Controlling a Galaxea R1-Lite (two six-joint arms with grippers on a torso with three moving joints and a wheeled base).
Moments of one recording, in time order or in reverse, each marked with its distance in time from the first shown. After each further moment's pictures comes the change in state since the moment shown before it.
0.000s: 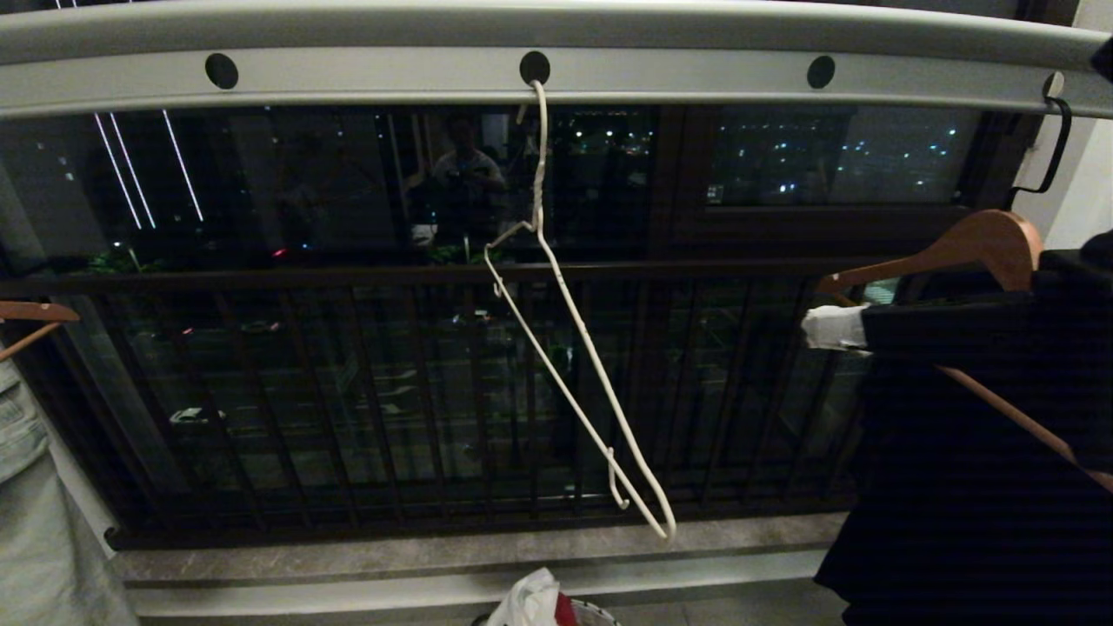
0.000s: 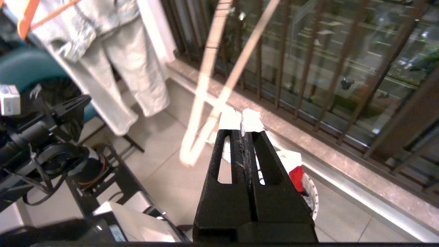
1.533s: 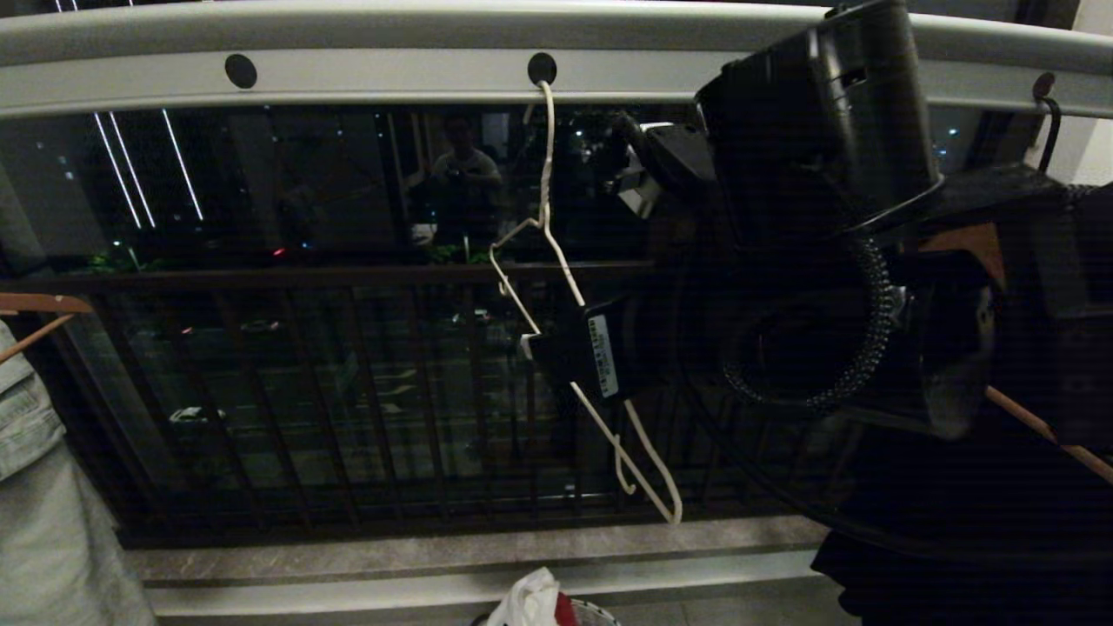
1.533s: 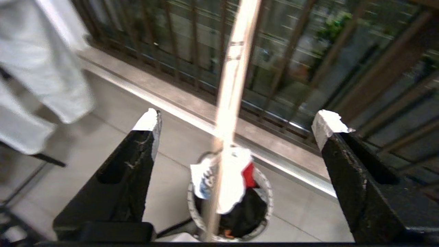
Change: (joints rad) left arm 0.000 0.000 0.000 0.000 0.000 0.000; right arm 0.130 0.495 -0.310 -0.024 -0.422 -0.024
